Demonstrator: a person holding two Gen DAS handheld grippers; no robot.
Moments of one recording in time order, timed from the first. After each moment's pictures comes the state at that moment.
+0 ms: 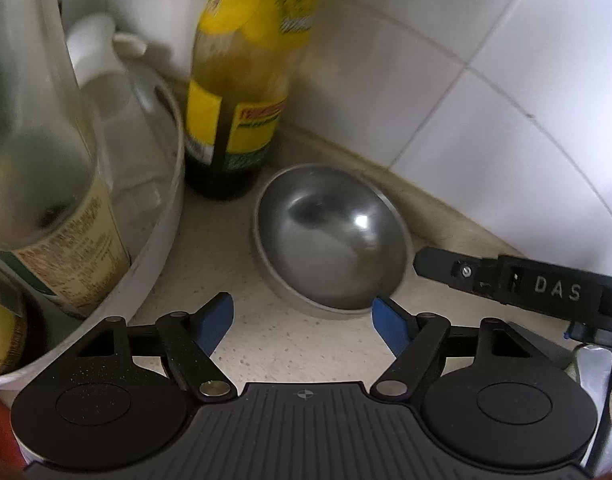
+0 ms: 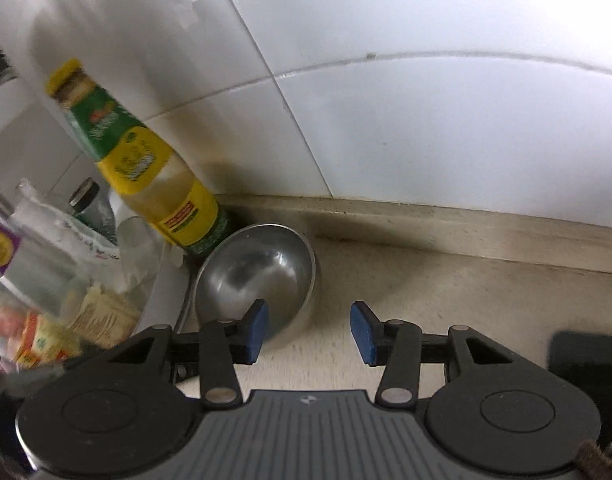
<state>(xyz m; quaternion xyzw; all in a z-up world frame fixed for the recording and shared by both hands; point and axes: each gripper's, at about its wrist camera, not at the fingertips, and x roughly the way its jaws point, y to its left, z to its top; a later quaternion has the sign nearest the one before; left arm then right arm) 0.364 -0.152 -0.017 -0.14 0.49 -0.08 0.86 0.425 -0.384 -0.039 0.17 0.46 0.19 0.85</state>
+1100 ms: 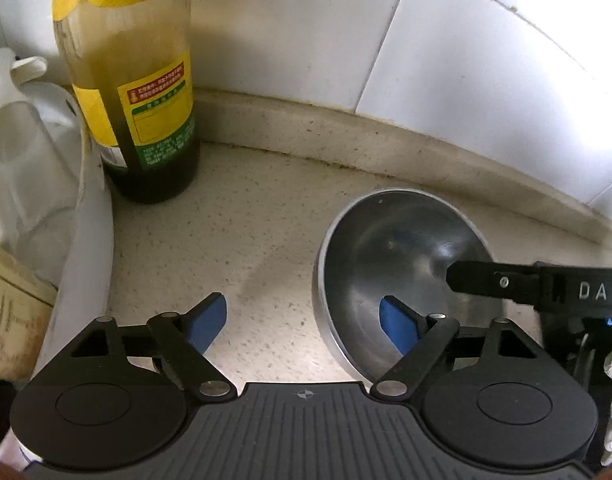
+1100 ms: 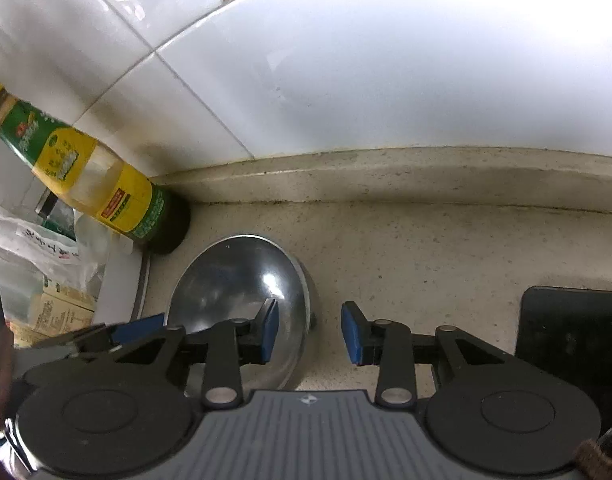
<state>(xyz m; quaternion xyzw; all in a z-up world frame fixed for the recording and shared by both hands) 0.391 -0.195 -0.043 -0.02 0.52 -0.13 0.84 0.434 -0.420 -0.083 0.21 0.51 0.17 0.82</state>
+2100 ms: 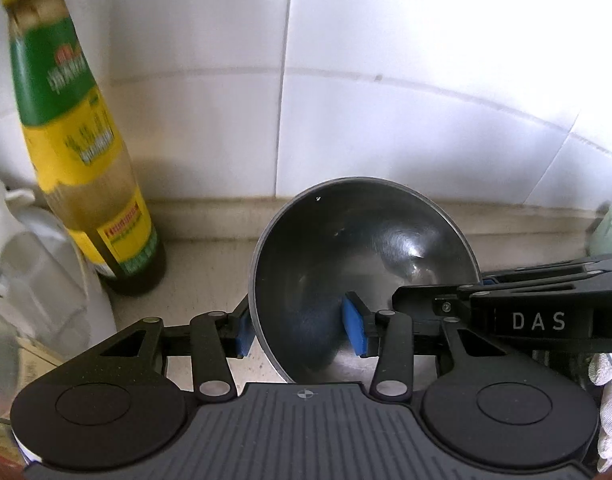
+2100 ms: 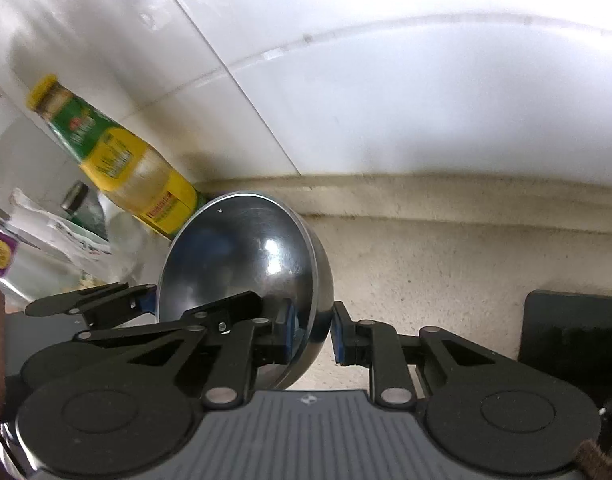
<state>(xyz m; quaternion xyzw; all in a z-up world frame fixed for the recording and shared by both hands) 0.356 -0.223 0.029 0.04 0.43 -0.20 0.88 0.401 -0.420 -0.031 0.19 0.47 0.18 0.84</state>
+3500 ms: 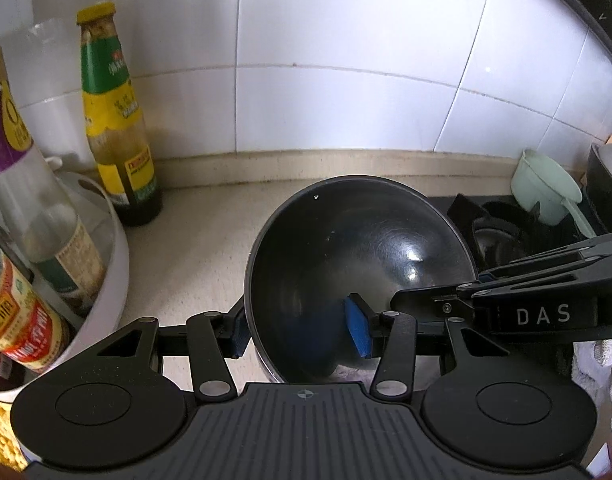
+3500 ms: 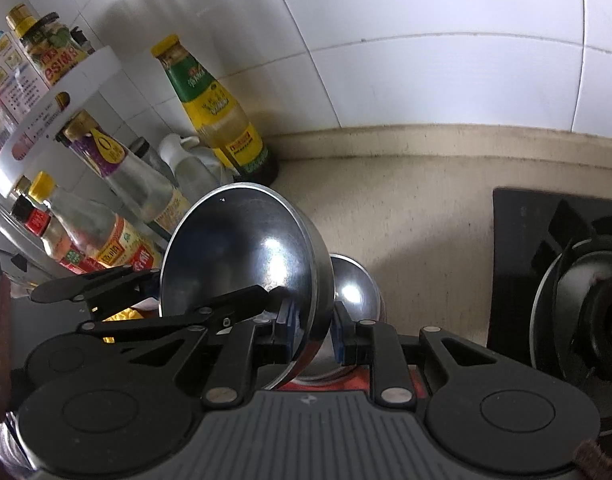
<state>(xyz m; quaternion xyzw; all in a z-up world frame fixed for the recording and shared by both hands) 0.225 -0.185 0.056 0.06 0.43 -0.25 0.87 0.254 -0.398 0.014 0.19 0.47 0.16 0.85</state>
